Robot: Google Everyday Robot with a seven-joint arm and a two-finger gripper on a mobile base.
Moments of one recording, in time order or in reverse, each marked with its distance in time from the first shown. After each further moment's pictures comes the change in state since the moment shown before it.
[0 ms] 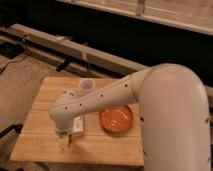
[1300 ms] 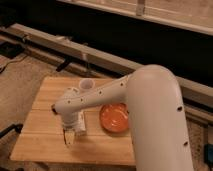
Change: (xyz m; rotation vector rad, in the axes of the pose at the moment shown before) arm 0.032 -0.034 0.032 -0.047 0.062 0.038
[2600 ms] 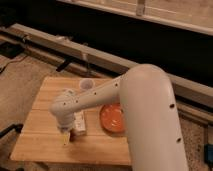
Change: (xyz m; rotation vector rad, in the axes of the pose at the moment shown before) arm -0.023 -0.003 0.006 0.016 -0.009 0.003
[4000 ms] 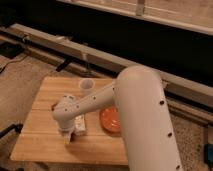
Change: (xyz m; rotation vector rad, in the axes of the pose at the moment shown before) arm 0.007 -0.006 0.032 0.025 -0.011 0.013
